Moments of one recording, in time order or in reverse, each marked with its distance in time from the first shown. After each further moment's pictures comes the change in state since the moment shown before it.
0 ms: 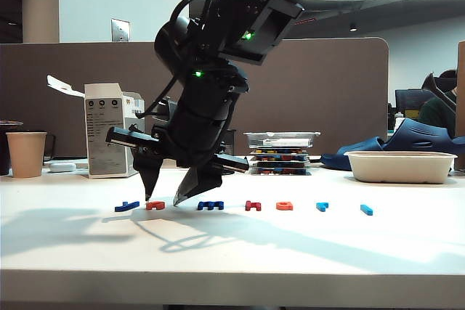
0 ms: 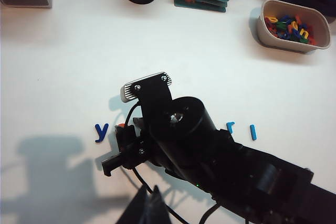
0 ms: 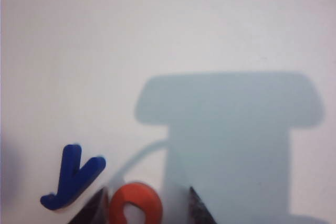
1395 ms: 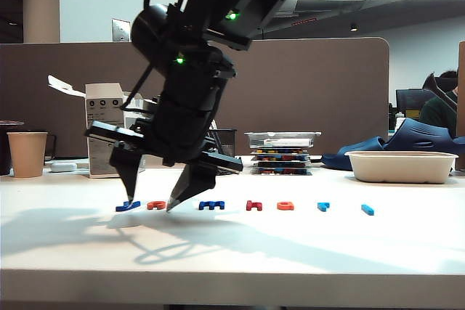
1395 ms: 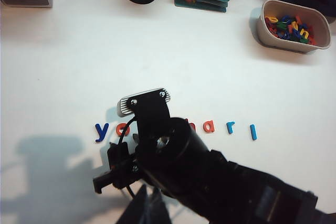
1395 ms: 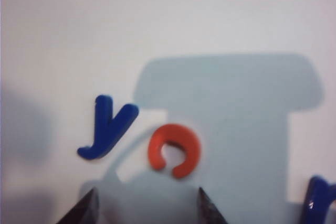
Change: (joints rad) left arm 0.000 0.000 0.000 0.000 0.000 0.000; right arm 0.055 -0.035 -0.002 -0.090 0.049 0.132
